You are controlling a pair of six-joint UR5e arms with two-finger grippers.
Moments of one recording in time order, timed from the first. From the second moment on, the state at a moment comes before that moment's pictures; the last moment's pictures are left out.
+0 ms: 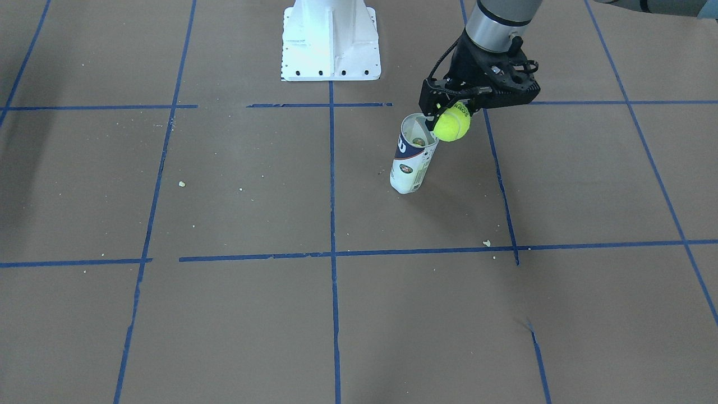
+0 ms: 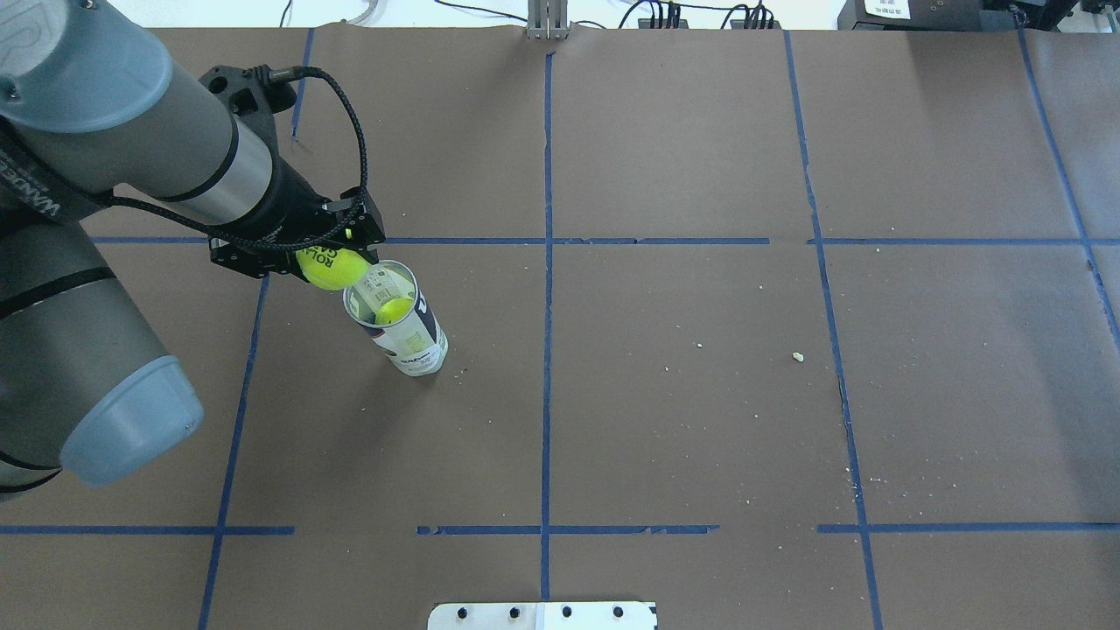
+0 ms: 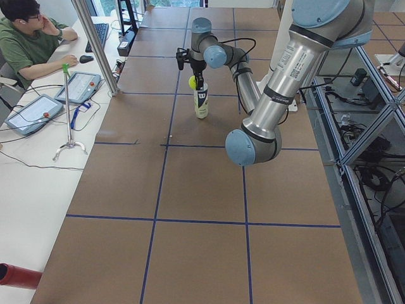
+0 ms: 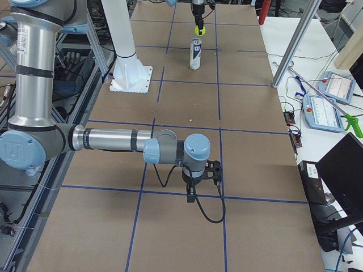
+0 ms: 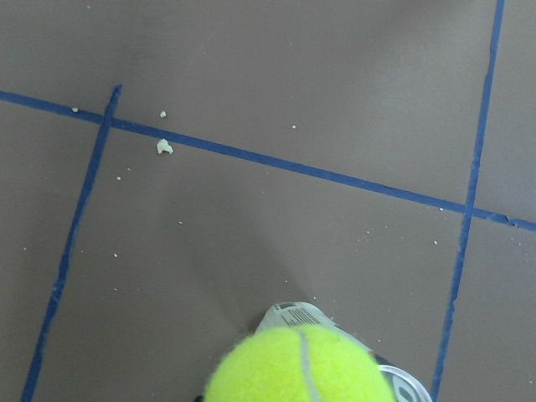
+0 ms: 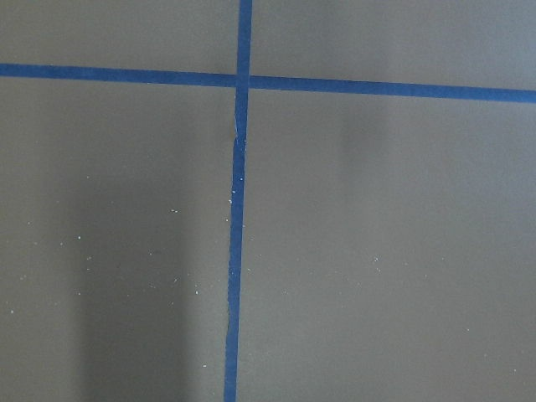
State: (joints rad) left arm -0.75 -2.11 -2.07 -1.36 -2.05 -1.33; right arm 1.54 -1.71 1.70 -1.58 2.29 -0.01
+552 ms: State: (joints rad) left arm -0.72 -2.14 -2.06 -1.36 -2.05 -1.35; right arm 1.54 -1.71 1.70 -1.58 2.29 -0.01
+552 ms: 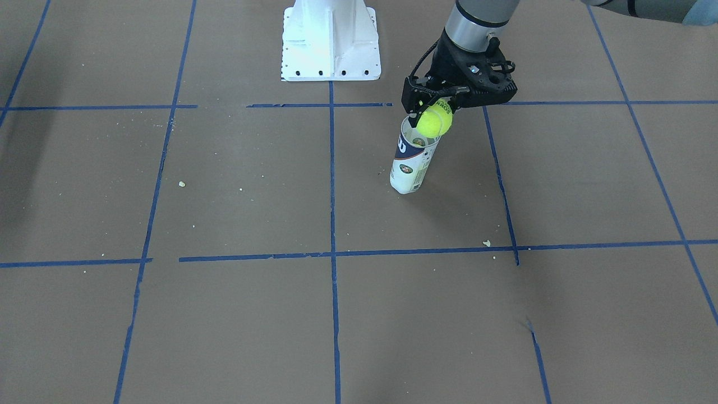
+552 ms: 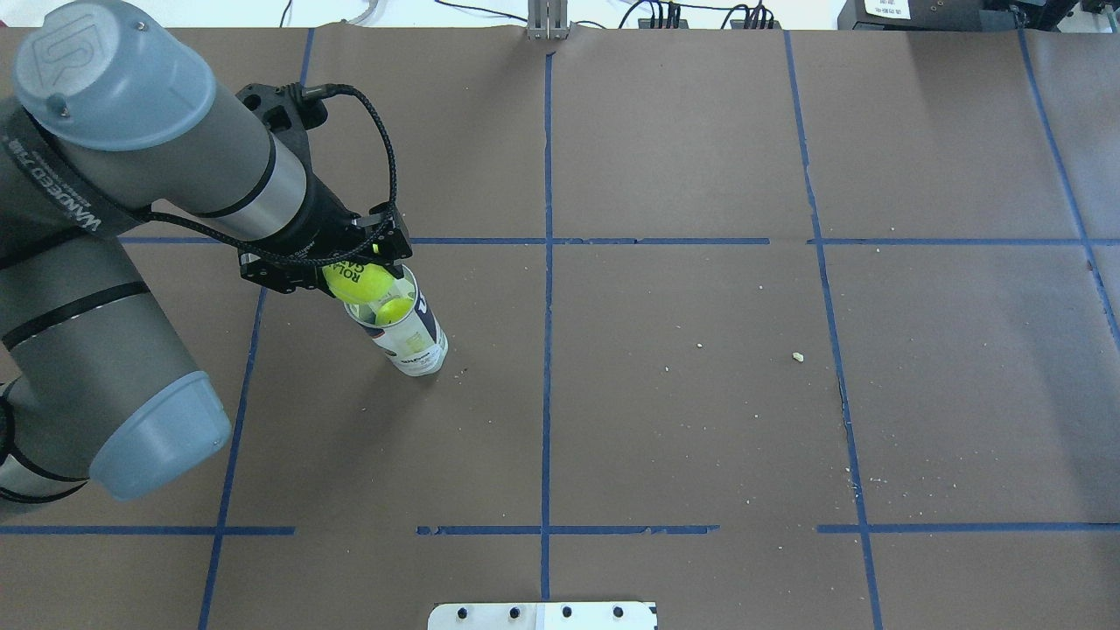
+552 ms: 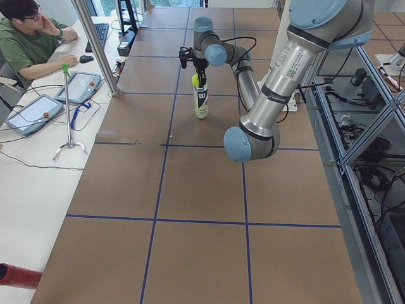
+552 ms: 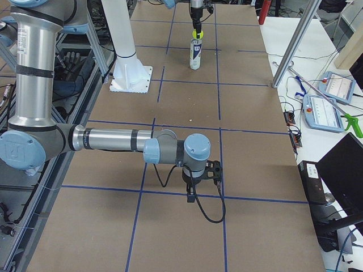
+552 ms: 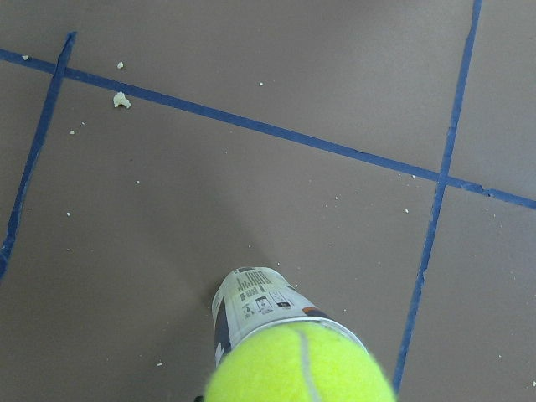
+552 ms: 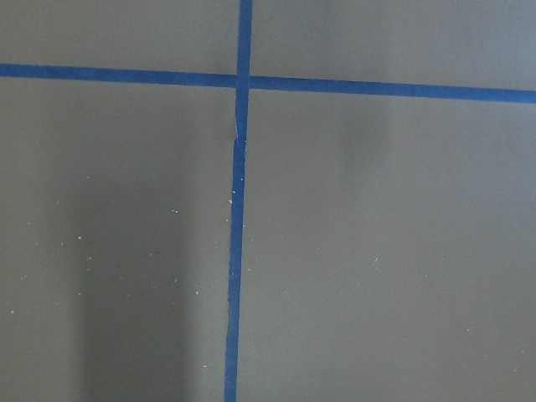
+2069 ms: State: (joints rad) left arm -0.73 -2.13 -2.06 -1.36 -2.04 -1.28; right arm 1.54 -1.71 1.70 -1.58 2.29 -0.01
